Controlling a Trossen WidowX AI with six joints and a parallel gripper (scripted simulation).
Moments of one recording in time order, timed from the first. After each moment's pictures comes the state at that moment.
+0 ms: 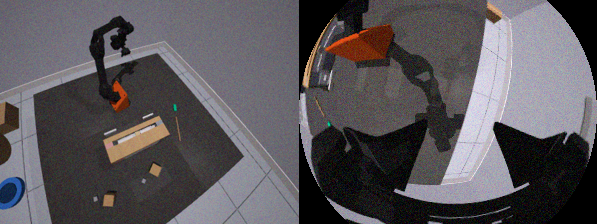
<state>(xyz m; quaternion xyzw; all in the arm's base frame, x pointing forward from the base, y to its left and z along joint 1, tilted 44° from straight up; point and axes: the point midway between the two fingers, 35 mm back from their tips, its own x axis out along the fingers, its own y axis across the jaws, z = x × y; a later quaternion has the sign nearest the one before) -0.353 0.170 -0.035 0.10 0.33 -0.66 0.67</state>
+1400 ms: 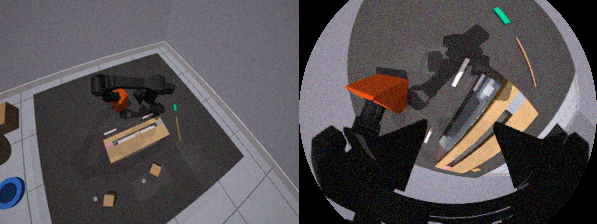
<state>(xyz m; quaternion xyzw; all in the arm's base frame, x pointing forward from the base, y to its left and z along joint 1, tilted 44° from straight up) 0.197 0.207 0.025 0.77 -0.55 -0.32 -0.10</state>
